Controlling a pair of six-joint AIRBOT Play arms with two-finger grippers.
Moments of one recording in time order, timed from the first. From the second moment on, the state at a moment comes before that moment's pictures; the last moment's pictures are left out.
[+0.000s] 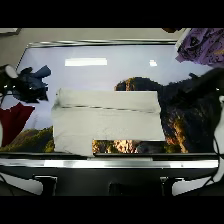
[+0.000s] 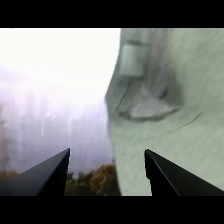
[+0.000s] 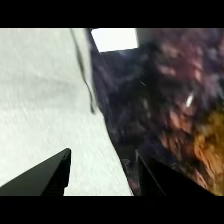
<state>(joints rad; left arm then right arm) 0.22 -1.71 1.65 1.46 -1.44 -1.52 -0.35 -1.69 1.58 1.98 -1.53 -1.63</state>
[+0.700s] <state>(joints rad) 0.48 -1.01 0.48 1.12 -1.28 -1.35 -0.54 -1.33 0.92 2.15 -1.36 -1.77</state>
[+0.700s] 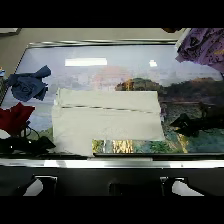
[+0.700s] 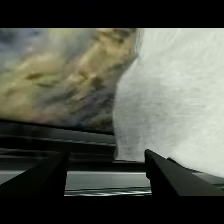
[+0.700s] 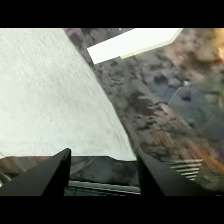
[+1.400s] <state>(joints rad) 0.48 -0.97 0.41 1.00 -1.20 -1.28 -0.54 -1.32 0.91 2.18 -1.37 -1.77</state>
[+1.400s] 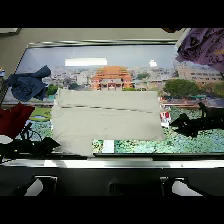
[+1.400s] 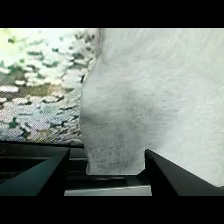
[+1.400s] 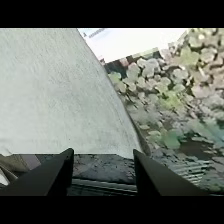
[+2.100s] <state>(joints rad) 0.47 -0.97 0.36 0.89 -1.19 -1.29 -0.54 -1.32 0.91 2.15 -1.36 -1.77</state>
